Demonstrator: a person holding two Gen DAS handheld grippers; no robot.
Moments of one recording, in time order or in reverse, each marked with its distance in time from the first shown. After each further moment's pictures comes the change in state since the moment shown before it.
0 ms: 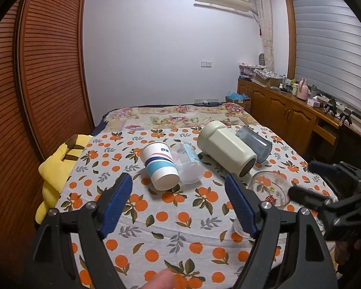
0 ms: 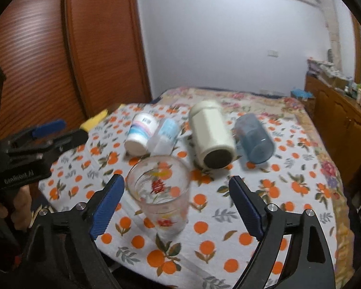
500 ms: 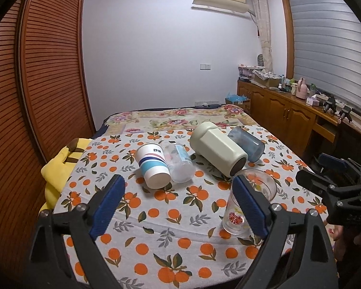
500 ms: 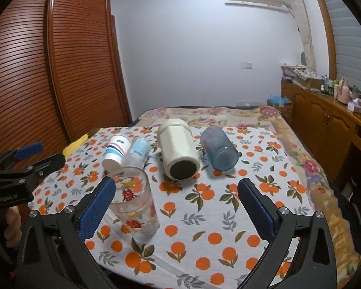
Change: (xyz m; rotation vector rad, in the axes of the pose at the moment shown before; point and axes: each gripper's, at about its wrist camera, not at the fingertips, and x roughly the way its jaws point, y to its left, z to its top) left arm -0.016 -0.023 -0.005 0.019 -0.018 0.014; right arm -0.027 -0.027 -0.011 0.062 -0.095 -0.093
